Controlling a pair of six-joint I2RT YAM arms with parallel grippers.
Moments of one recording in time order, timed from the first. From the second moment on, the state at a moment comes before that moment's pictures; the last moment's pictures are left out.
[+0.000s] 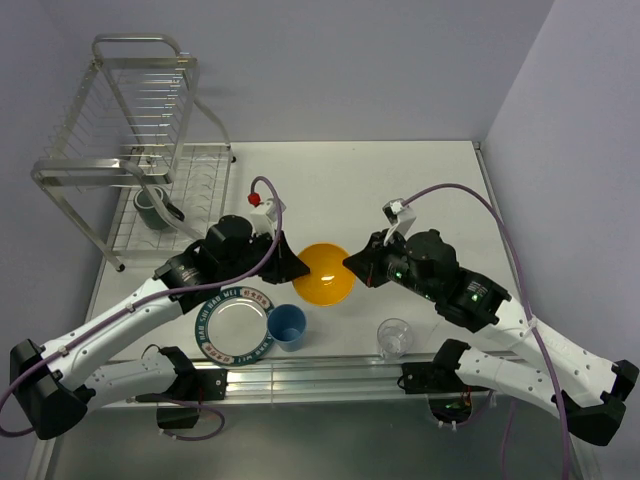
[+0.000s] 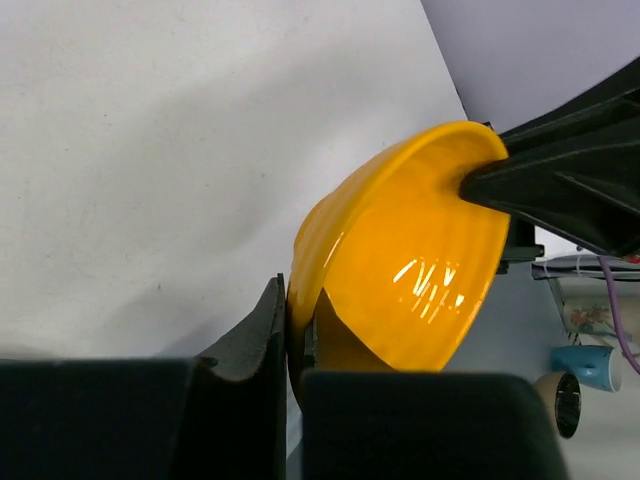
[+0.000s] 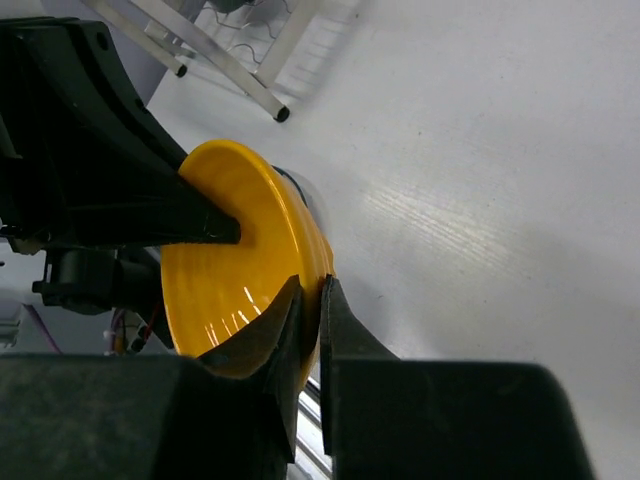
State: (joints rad) left arm -0.81 1.04 0.90 -0.32 0.25 -0.66; right arm 0.86 0.77 0.85 -0.42 0.06 0.54
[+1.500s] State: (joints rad) left arm -0.80 0.80 0.87 -0.27 0.34 -0.63; right arm 0.86 0.62 0.55 0.21 -0.39 0.78
